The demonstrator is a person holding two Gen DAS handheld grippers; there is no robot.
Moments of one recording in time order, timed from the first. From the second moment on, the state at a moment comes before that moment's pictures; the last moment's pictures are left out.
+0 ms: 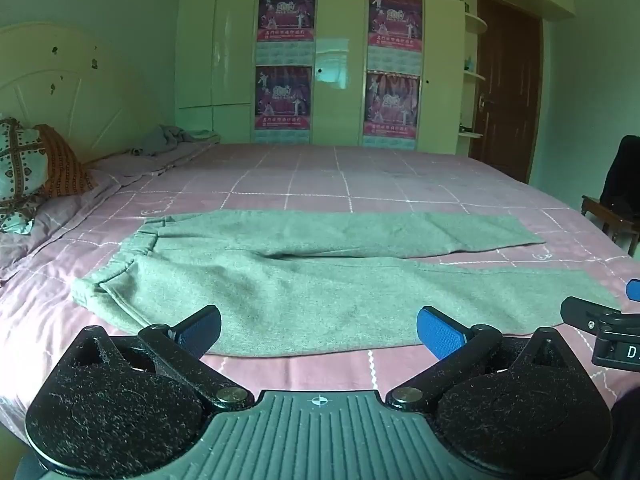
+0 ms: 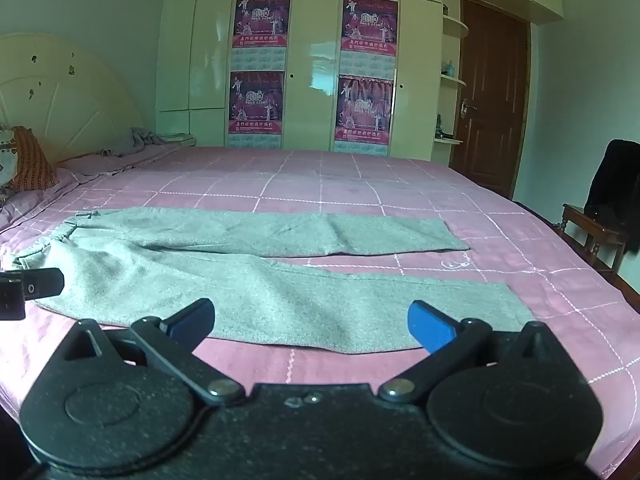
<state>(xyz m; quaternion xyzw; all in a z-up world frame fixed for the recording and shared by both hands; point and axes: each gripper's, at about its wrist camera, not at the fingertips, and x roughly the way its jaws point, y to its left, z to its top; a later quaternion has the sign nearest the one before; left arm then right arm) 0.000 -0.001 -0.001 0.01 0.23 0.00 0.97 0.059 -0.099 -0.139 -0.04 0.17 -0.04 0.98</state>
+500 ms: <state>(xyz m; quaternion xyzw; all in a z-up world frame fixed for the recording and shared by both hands) -0.003 -0.001 0.002 -0.01 0.23 -0.01 0.97 0.058 -0.103 -0.131 -0.04 0.17 -0.04 0.98</state>
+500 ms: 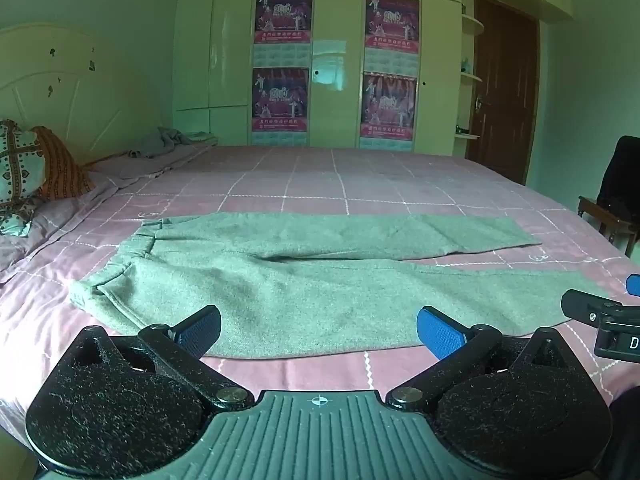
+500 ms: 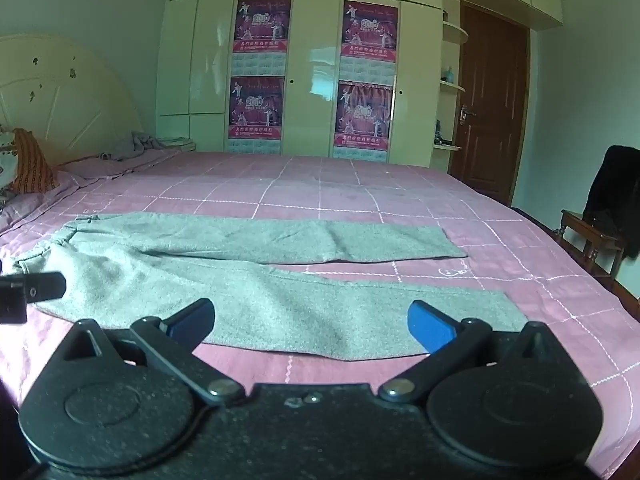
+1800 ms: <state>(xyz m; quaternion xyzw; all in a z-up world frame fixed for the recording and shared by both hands) 0.002 0.001 0.000 -0.01 0.23 -0.01 0.97 0.053 -0.101 -0.131 -0.04 0.17 -0.04 0.98</state>
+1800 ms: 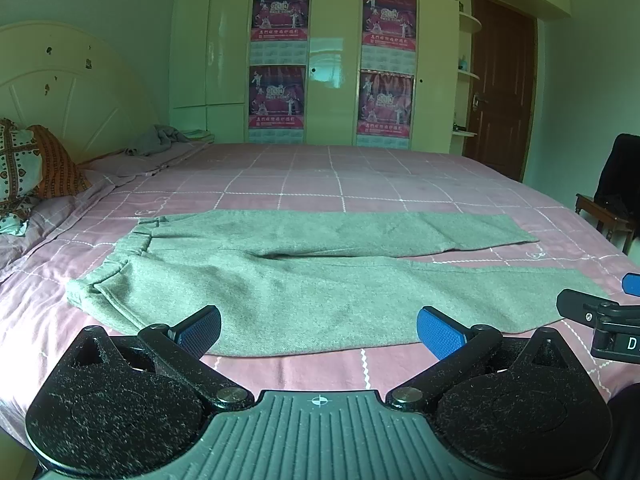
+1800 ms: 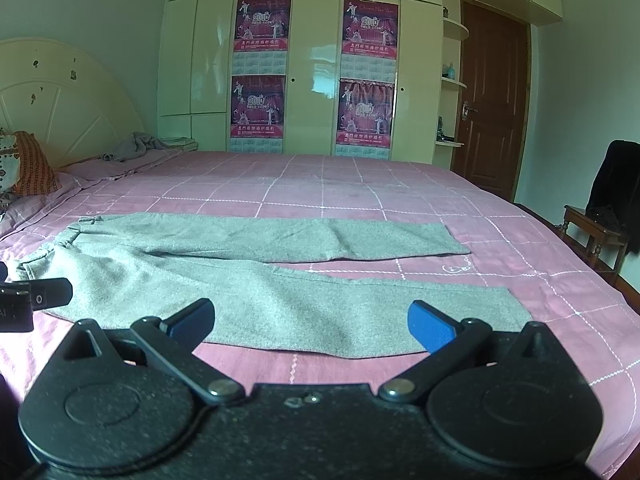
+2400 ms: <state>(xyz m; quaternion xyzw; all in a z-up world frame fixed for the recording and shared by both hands) 0.002 0.001 -0.002 -0.01 0.23 -0.01 0.97 0.053 -0.101 -0.133 -0.04 0.17 -0.04 0.98</state>
